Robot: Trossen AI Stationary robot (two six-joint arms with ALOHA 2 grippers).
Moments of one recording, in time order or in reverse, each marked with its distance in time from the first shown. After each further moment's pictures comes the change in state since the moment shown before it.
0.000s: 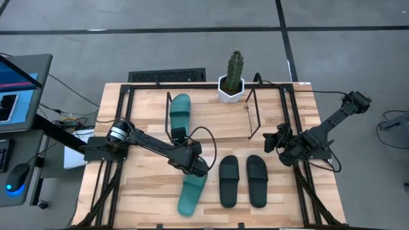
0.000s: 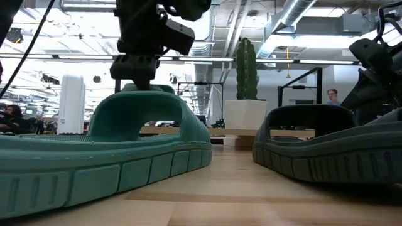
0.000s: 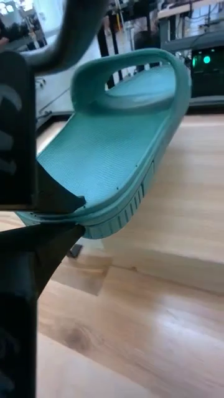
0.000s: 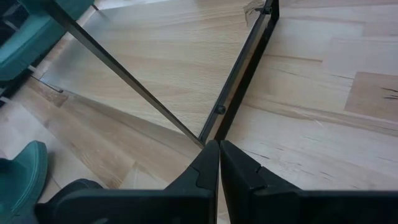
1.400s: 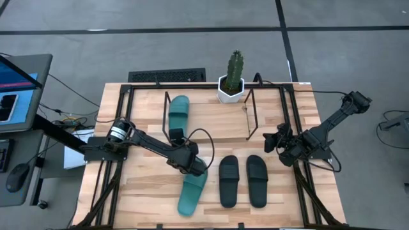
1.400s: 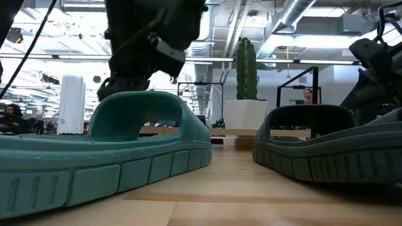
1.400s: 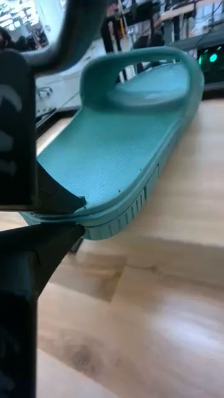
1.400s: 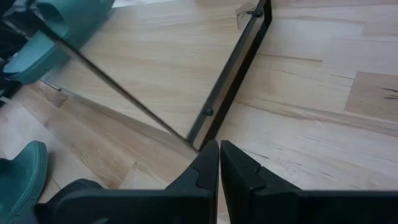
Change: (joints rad) left arm 0.001 -0.001 -0.134 0.071 0.017 0.002; right arm 0.000 0.000 0.000 0.000 0.000 0.000
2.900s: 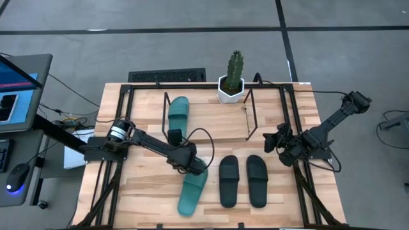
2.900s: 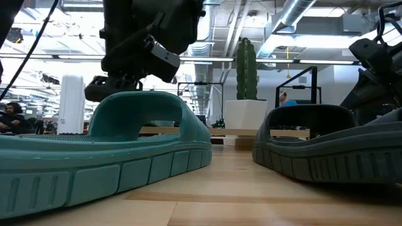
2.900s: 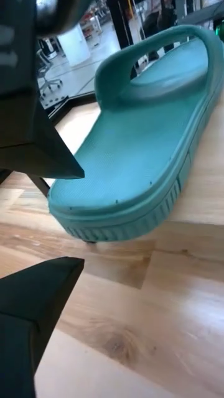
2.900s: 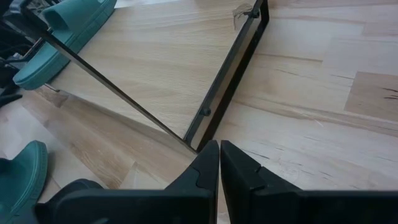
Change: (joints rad) left arm 0.010 0.000 -0.002 -0.030 0.097 0.028; right arm 0.000 0.000 0.000 0.000 0.000 0.000
